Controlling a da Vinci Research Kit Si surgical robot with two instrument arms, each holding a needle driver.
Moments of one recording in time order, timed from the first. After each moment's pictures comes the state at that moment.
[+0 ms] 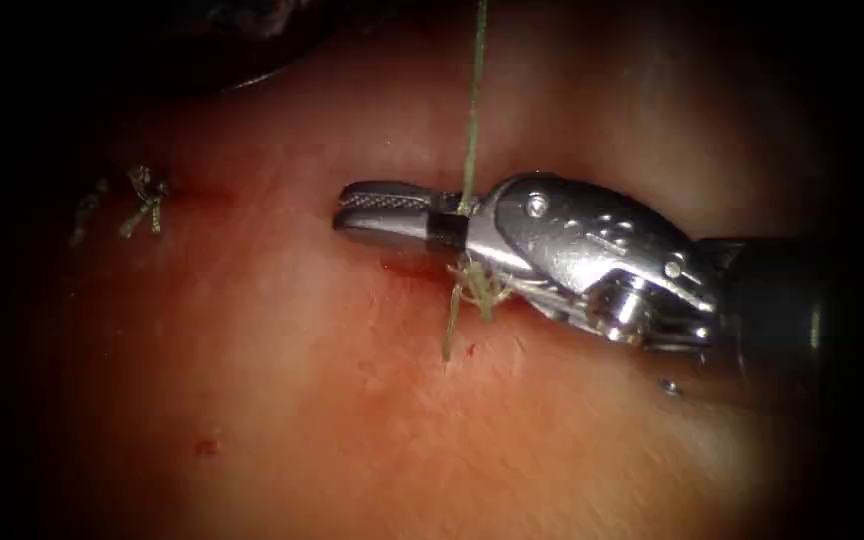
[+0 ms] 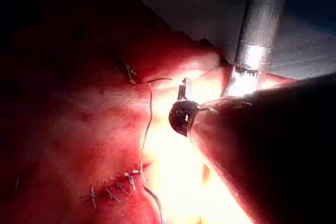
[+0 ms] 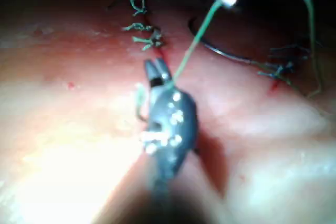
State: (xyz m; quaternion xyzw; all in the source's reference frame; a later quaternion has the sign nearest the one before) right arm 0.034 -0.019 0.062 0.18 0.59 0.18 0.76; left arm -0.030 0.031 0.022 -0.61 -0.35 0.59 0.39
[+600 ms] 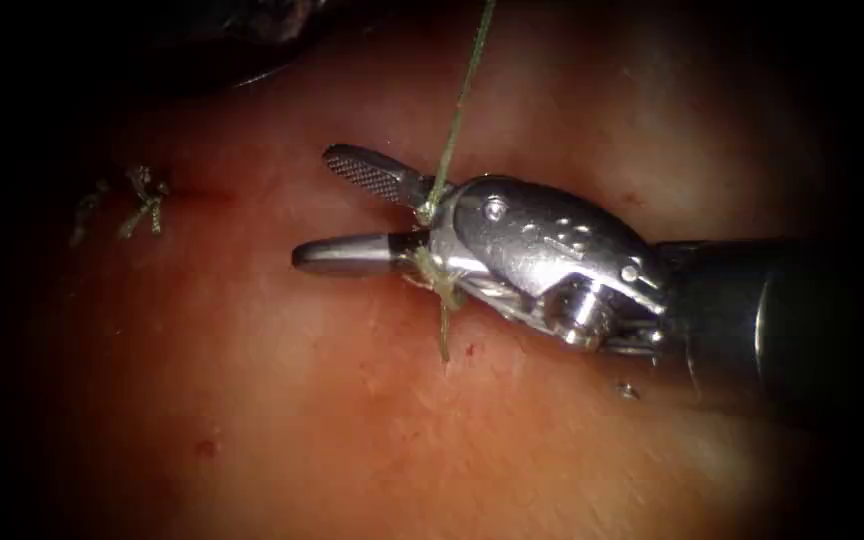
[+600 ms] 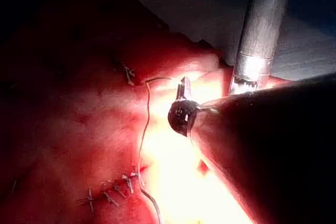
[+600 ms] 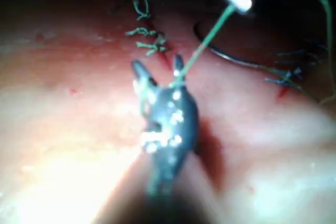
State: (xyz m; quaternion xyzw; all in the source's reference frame) right arm 0.036 -0.019 0.062 0.14 0.60 0.22 0.76; left arm -0.031 0.031 0.022 -0.62 -0.35 0.59 0.39
